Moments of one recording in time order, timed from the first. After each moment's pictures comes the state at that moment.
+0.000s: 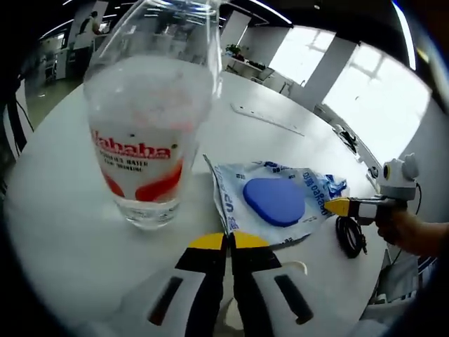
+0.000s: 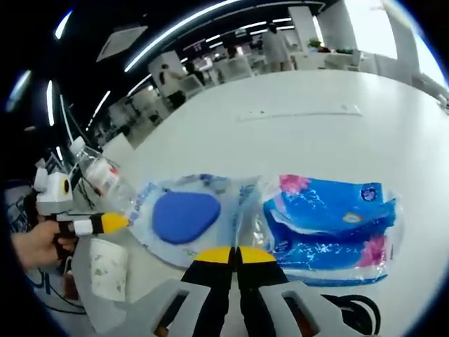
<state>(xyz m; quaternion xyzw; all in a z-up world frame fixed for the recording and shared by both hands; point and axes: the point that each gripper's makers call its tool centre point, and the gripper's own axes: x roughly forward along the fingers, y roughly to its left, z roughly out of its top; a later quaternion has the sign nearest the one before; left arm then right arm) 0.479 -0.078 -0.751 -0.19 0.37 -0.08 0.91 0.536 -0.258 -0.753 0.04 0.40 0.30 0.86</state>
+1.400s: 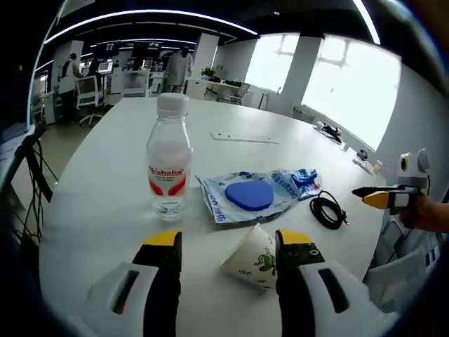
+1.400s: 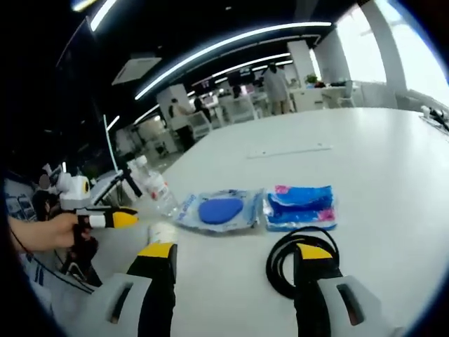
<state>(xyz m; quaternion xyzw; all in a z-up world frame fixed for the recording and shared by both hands) 0.405 -0.067 -0.674 -0.10 0.30 -0.12 0.94 0.426 -0.323 -0.662 0.08 0.30 0.29 0.90</state>
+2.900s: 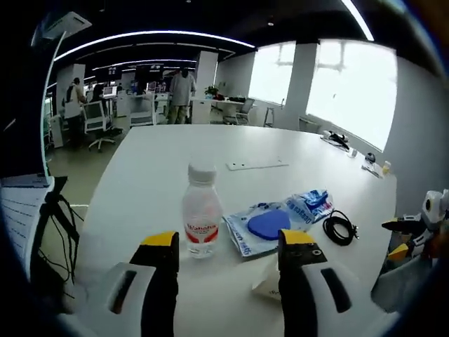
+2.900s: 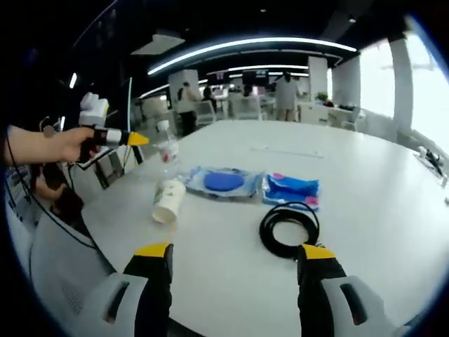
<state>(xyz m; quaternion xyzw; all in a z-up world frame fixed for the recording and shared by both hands) 0.440 -0.031 -0.614 -0.05 0.24 -0.09 0.96 0.359 -0.344 -0.668 -0.04 0.27 0.29 0.91</state>
